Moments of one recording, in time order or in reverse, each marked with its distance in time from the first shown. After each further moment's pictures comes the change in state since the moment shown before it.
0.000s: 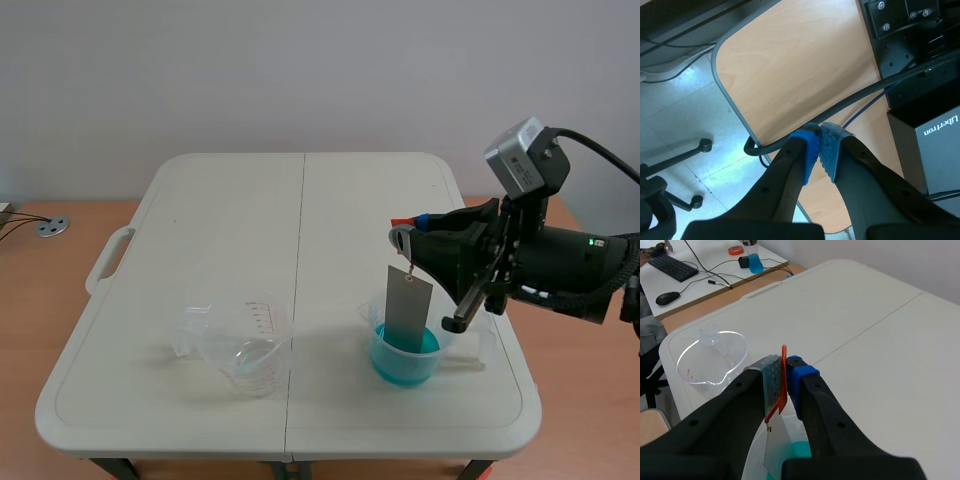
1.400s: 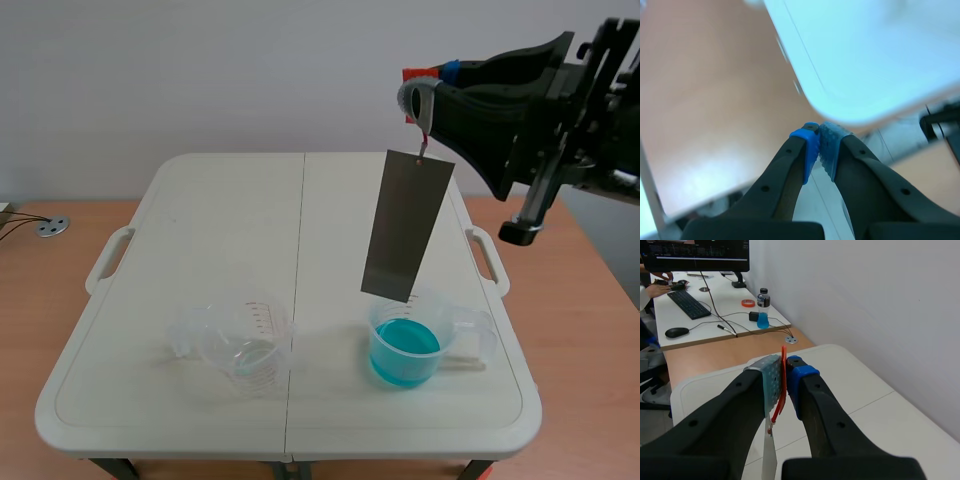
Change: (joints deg) left arm -14.2 0.0 -18.8 16.1 -0.6 -1.0 2.3; right arm -5.5 6.1 10.0 25.4 8.1 0.1 -2.7
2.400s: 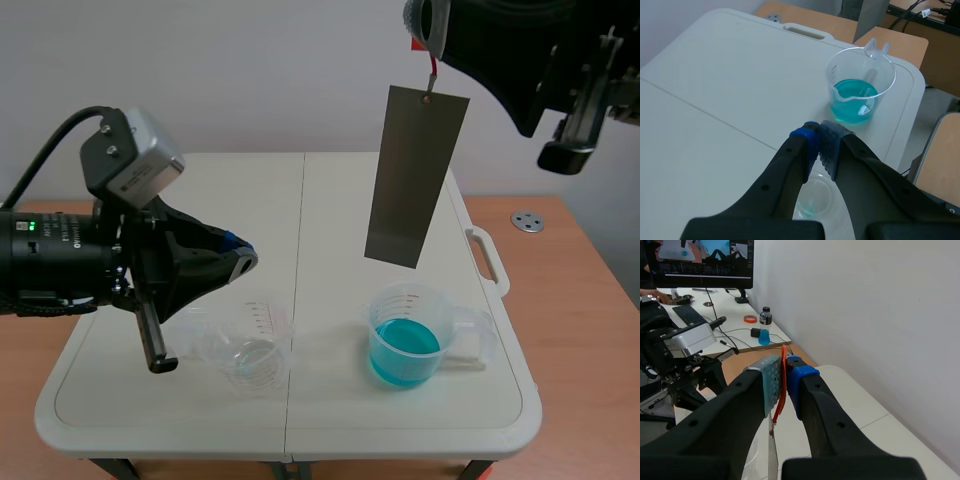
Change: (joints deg) left arm -35.8 2.9 36.7 1.2 -1.0 -15.3 -1.1; right arm 0.0 0.0 5.2 8.1 9.8 0.0 -9.8
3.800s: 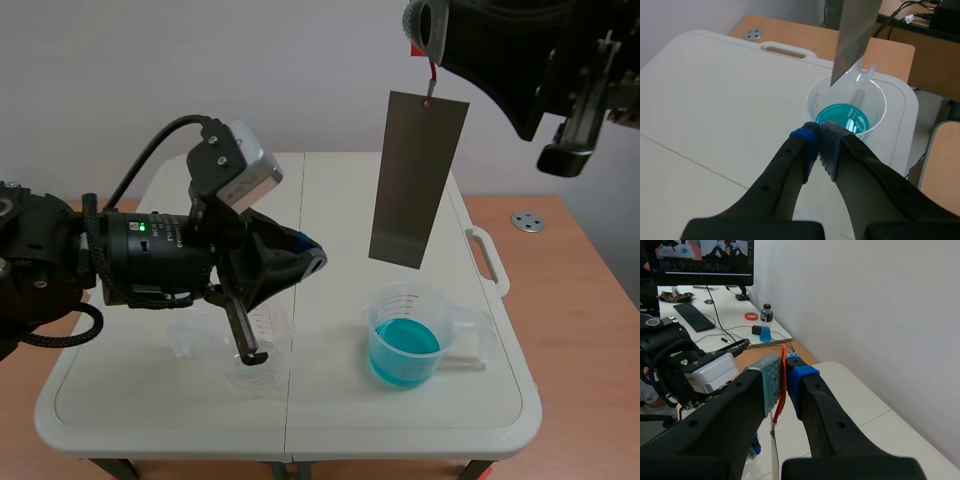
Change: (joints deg) left arm -7.9 6.8 8.5 -7.3 7.3 2.3 -2.6; right arm 0.0 0.0 0.0 0.0 0.8 0.0 -1.3
